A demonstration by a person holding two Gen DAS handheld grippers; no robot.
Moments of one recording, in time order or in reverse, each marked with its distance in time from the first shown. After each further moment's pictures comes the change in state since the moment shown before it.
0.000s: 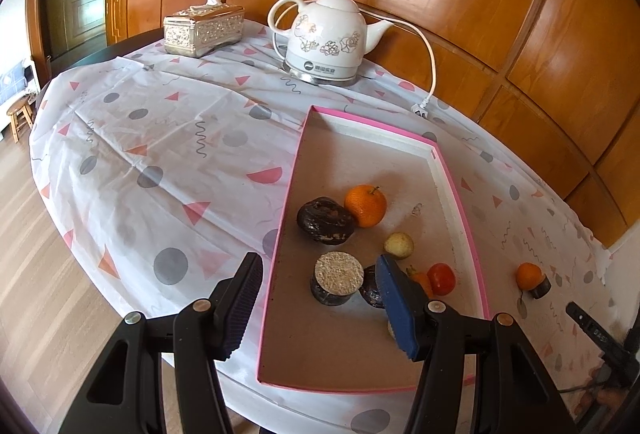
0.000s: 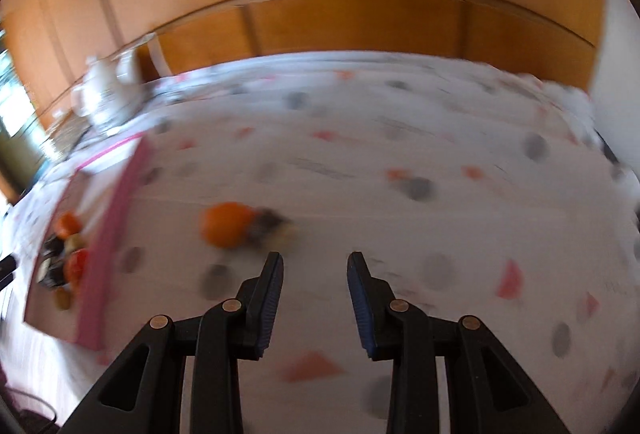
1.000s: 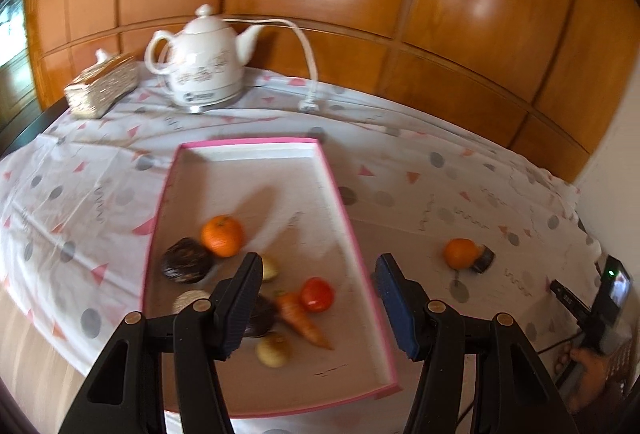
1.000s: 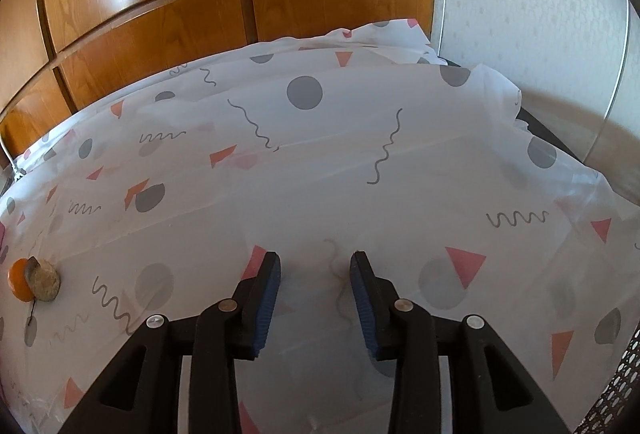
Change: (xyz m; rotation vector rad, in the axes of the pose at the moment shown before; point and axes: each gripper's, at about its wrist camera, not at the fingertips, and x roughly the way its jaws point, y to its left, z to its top) left arm 0.000 -0.115 0.011 0.281 0.009 -0.158; right arm 0.011 -0.141 -0.031 0.305 -0.078 -0.350
